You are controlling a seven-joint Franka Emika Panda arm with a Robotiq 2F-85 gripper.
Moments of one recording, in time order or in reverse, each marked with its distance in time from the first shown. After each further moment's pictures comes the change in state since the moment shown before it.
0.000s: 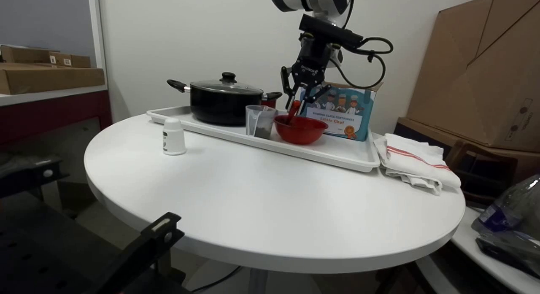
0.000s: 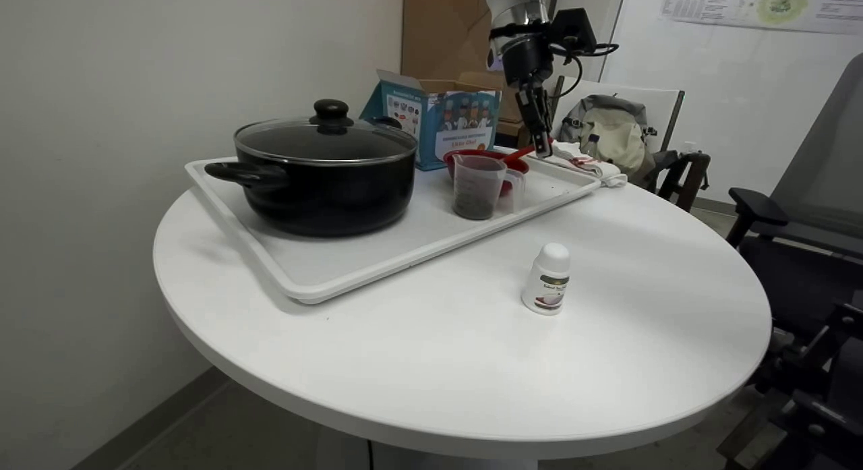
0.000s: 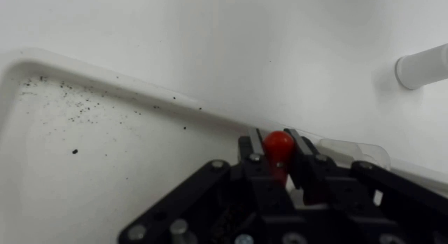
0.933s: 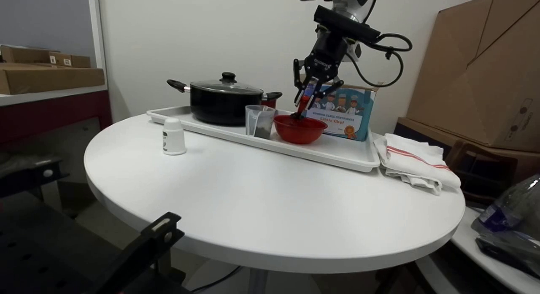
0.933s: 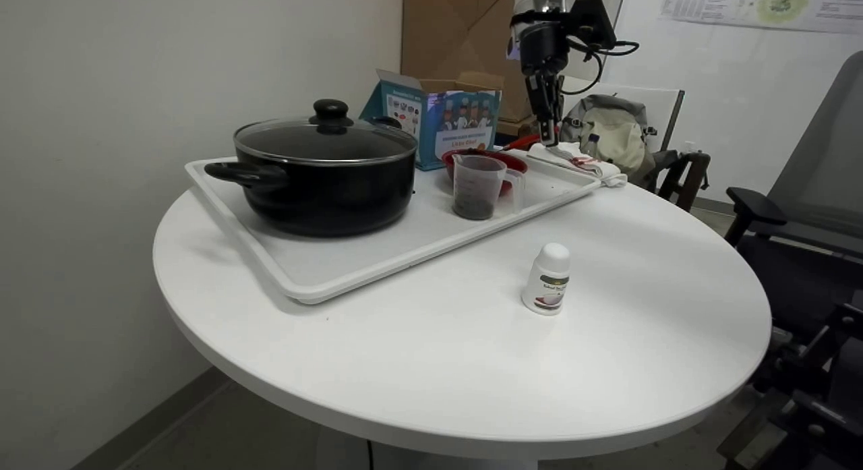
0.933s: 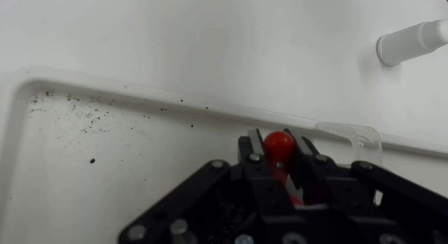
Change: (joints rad) arm -0.071 -0.028 0.001 -0.003 0.097 0.008 0.000
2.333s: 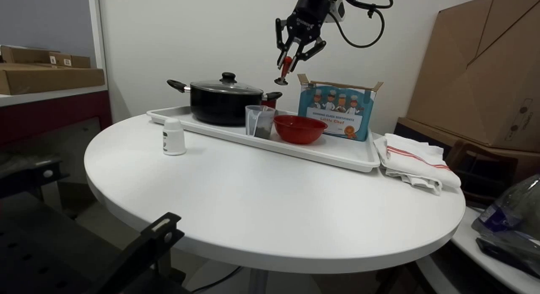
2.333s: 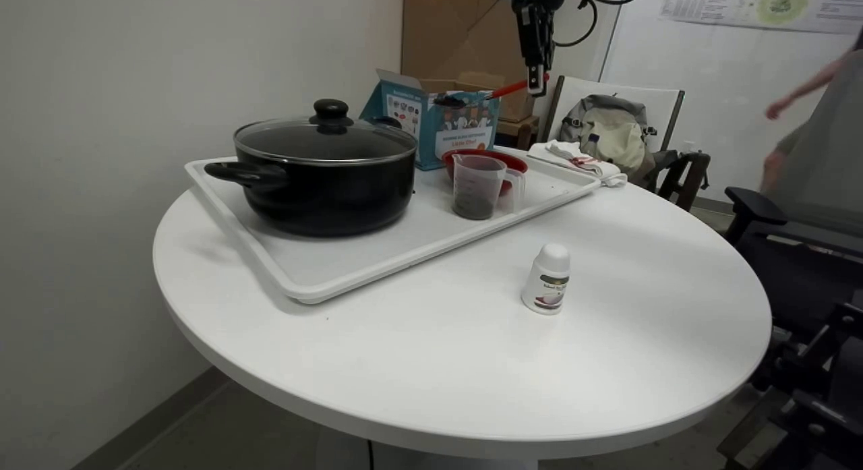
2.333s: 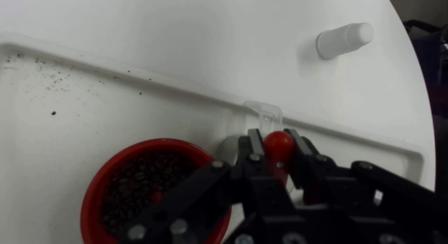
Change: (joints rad) arm 0.031 -0.205 0.057 -0.140 0.024 0.023 -0.004
